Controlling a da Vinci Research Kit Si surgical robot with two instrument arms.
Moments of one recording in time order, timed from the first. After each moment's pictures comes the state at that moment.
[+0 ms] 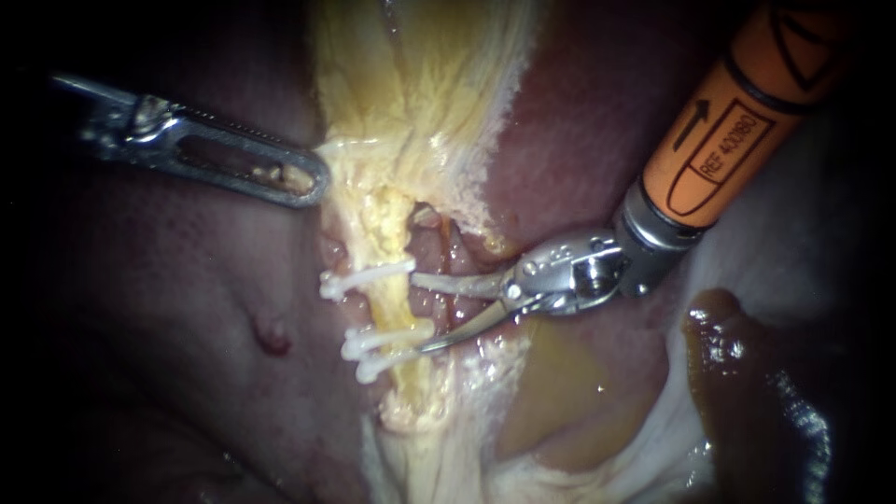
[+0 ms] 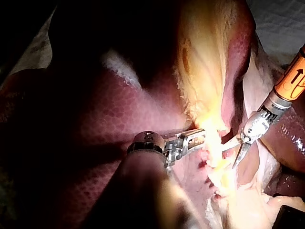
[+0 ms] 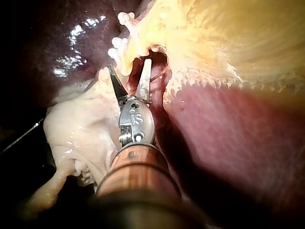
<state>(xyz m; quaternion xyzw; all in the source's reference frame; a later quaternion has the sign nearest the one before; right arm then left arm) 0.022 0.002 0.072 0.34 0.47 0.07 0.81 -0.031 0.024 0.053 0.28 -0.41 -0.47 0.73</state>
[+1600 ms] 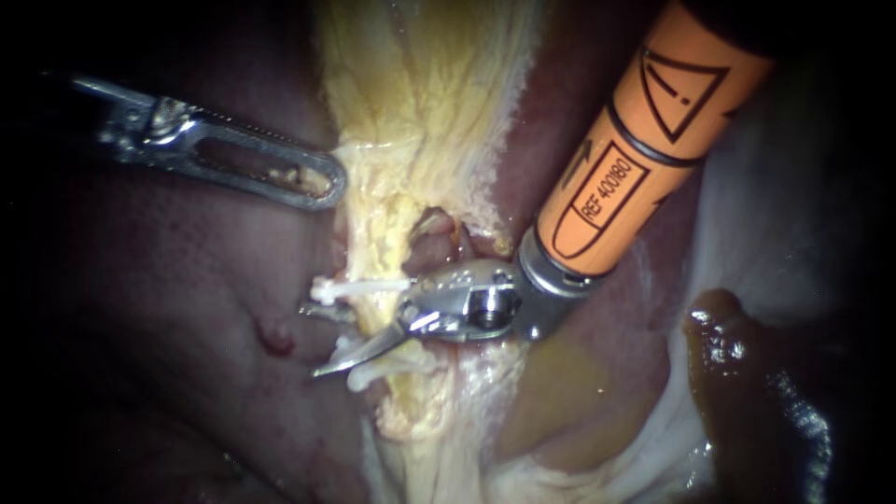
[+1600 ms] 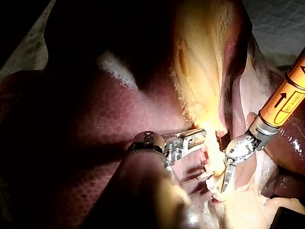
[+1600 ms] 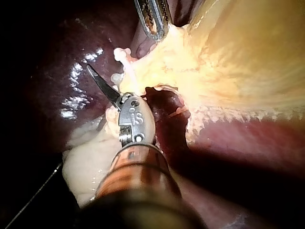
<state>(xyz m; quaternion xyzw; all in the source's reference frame) 0.030 -0.001 0.070 0.44 0.54 0.10 0.71 -0.032 0.024 0.054 0.28 -0.41 -0.47 0.73</state>
